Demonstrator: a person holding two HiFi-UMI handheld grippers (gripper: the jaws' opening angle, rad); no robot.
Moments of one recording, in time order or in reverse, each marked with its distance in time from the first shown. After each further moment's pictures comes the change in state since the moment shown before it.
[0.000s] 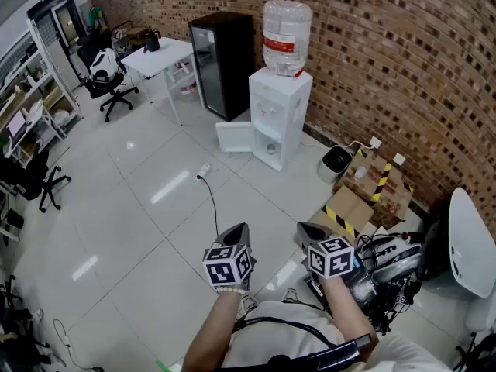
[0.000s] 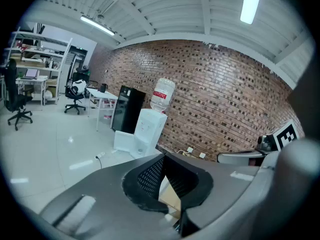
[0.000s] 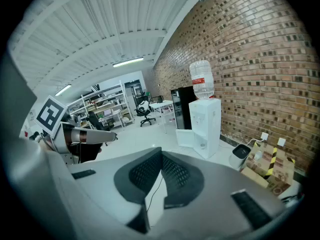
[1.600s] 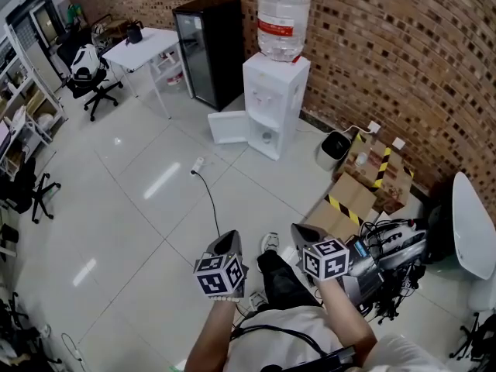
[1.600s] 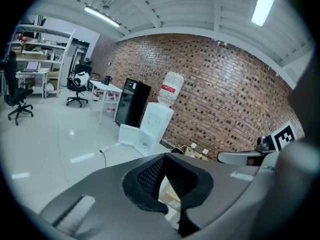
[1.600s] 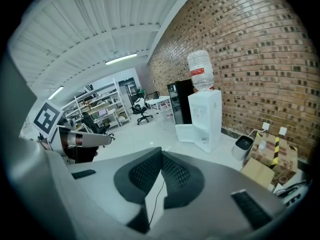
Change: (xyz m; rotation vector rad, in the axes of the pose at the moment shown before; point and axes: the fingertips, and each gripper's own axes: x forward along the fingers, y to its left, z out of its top) left arm 0.010 0.076 -0.015 -0.039 0.064 0.005; right arm 0.064 0.026 -0.019 0.069 0.037 -0.031
